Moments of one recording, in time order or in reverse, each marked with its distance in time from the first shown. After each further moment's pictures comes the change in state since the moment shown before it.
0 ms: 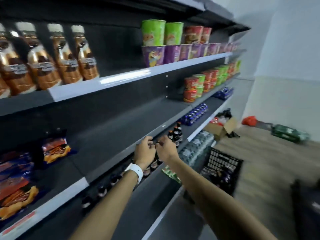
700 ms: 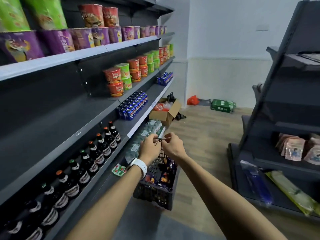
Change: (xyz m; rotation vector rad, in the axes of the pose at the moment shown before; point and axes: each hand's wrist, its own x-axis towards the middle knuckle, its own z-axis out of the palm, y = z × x) left_hand -0.022 0.176 0.327 0.021 -0.373 0.174; right_hand 0.027 0.242 -0.282 0.035 0.302 0.276
